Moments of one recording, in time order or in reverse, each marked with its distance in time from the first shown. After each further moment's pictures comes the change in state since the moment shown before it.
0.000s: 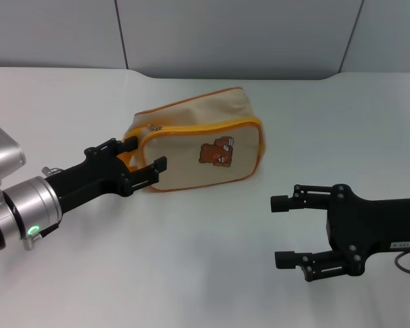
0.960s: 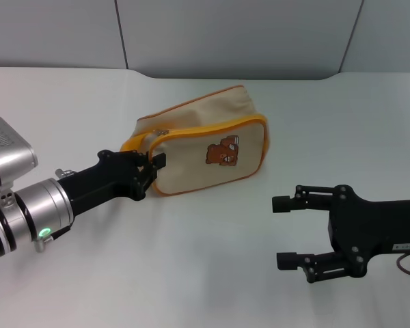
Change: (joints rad) left arm -0.035 -0.004 0.005 -0.056 0.007 -0.005 0.004; right arm -0.007 0.000 0.002 0.000 0.006 -0.008 -0.004
